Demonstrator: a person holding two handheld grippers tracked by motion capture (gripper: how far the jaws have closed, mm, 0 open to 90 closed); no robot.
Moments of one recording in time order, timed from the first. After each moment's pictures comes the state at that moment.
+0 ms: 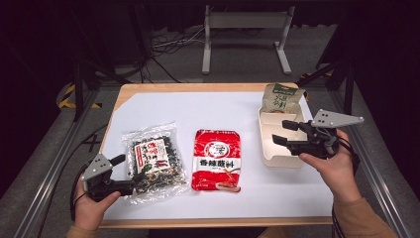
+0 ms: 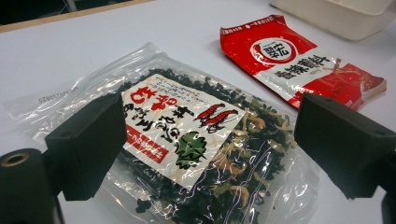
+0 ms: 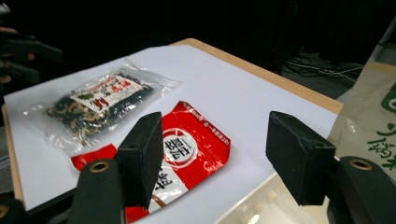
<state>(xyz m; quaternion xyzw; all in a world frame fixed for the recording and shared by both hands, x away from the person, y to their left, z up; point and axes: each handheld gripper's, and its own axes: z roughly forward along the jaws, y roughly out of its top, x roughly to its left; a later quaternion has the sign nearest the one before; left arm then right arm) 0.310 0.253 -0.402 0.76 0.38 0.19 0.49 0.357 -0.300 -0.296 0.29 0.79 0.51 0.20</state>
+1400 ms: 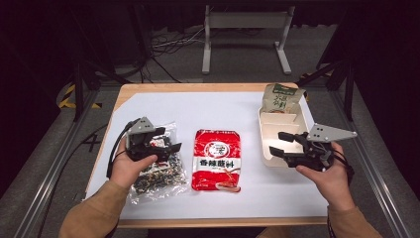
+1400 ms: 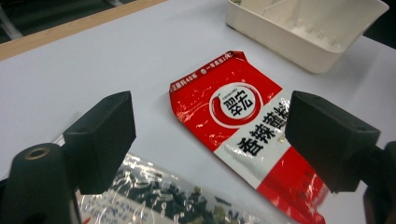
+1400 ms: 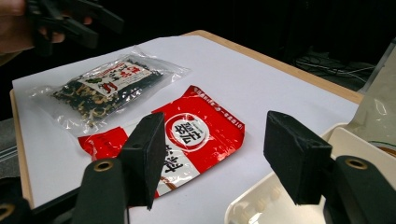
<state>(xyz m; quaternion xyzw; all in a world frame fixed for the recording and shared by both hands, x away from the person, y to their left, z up) 0.402 0.158 -0.356 0.81 0.31 0.12 0.47 0.345 -0.299 -0.326 0.28 0.79 0.52 0.18</state>
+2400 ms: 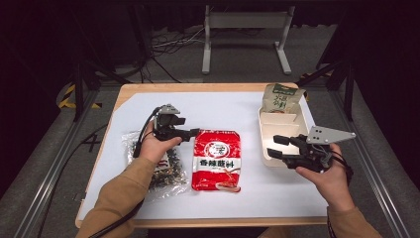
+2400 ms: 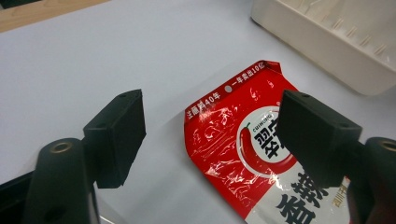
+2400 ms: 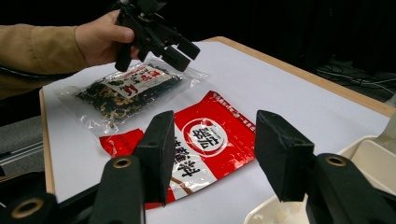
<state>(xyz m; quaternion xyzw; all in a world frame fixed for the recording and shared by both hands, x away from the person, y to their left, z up) 0.471 0.112 -0.389 0.81 0.35 0.08 0.46 0.344 -0.296 -0.329 0.25 0.79 0.54 0.16</state>
